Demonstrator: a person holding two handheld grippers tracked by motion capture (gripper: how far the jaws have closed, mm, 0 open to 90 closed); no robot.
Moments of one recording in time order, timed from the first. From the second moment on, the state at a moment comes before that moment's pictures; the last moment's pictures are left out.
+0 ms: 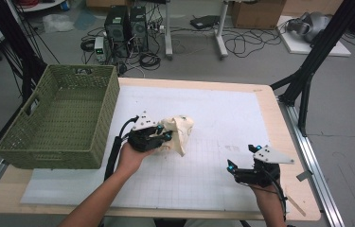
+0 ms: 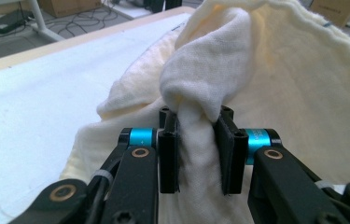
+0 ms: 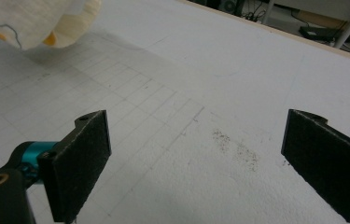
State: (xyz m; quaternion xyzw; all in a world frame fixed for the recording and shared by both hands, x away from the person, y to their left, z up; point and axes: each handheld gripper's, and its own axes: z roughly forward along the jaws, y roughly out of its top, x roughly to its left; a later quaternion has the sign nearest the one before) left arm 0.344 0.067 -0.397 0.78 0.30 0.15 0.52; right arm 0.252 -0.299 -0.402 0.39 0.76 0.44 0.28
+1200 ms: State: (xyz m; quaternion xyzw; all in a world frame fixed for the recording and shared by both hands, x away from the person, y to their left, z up) left arm 0.307 0.136 -0.416 0.72 0.33 0.18 0.58; right arm 0.260 -0.291 -0.408 0.39 0.77 0.44 0.26
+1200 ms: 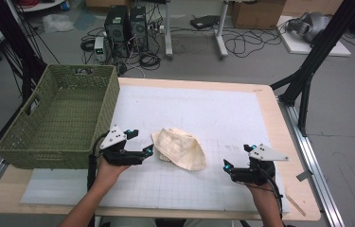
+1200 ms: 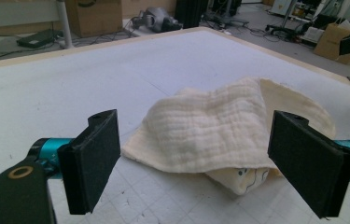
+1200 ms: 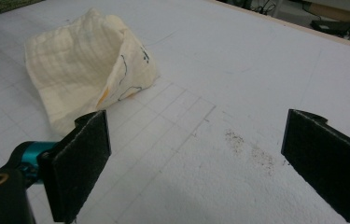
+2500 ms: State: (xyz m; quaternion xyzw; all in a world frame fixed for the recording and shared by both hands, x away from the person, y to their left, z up) left arm 0.311 0.140 -0.423 0.73 0.34 0.18 0.56; right arm 0.263 -0.238 -0.405 0.30 0.81 0.45 0.23
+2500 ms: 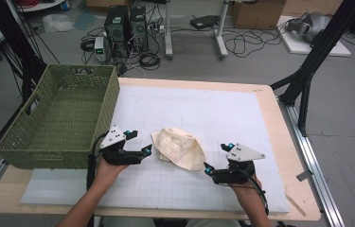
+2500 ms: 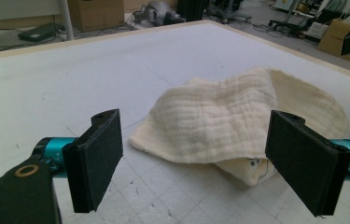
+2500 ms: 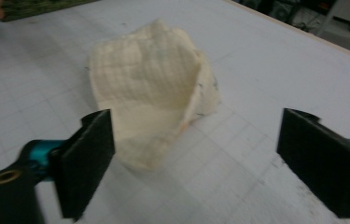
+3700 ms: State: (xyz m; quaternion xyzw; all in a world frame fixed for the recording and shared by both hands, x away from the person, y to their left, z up) left arm 0.313 0.143 -0.425 0.72 0.35 0.19 0.56; right arm 0.312 -0.153 -0.445 0.26 0.88 0.38 0.10
